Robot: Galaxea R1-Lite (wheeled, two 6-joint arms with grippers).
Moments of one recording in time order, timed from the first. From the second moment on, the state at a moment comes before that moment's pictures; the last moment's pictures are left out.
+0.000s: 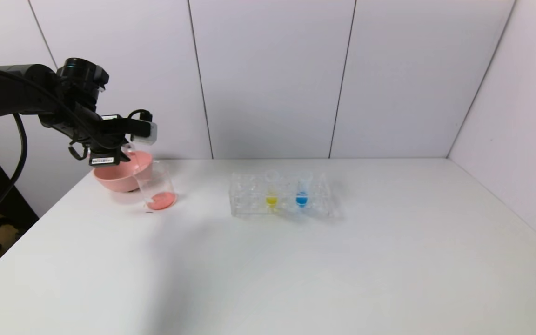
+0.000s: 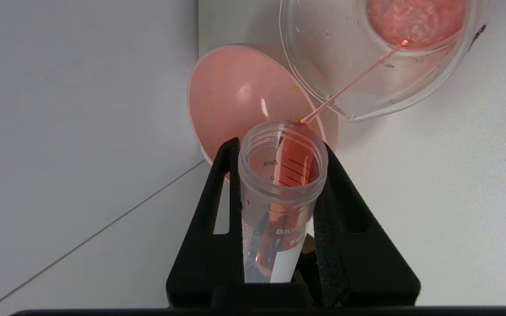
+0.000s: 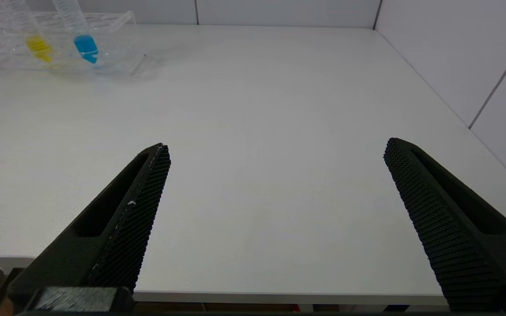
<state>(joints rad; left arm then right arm) 0.03 2.12 -2.01 0.67 -0.01 1.46 0.00 0.00 0.00 0.00 0.00 -0.01</state>
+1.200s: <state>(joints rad) 0.01 2.11 -2.02 0.69 0.11 1.46 0.00 0.00 0.00 0.00 0.00 -0.01</state>
